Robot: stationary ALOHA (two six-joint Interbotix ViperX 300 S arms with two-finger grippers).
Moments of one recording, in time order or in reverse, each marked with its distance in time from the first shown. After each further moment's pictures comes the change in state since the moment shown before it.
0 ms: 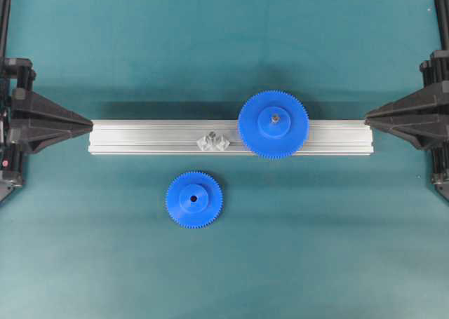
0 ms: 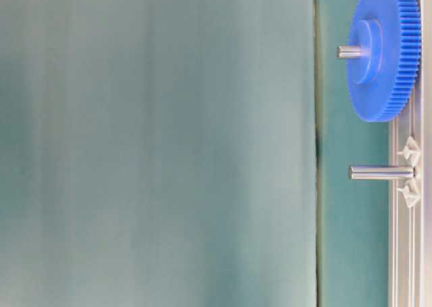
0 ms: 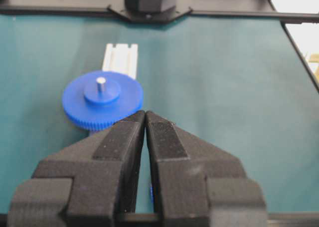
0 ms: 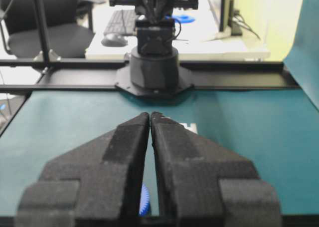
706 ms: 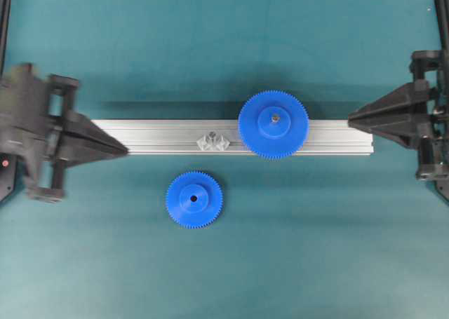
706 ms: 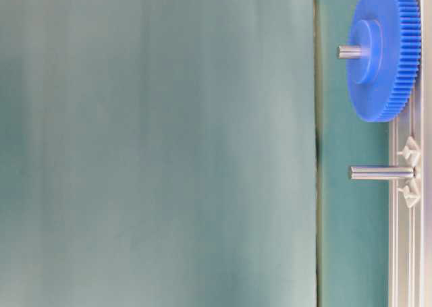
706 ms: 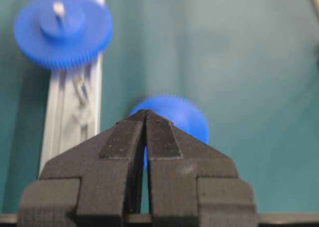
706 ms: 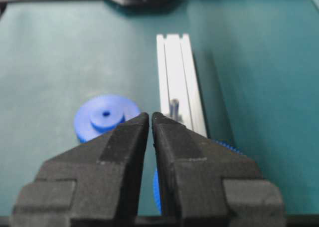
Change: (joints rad) left arm -0.066 0.313 -0.233 0.009 0.316 -0.029; right arm -0.029 0.092 -0.106 0.025 0.342 0.002
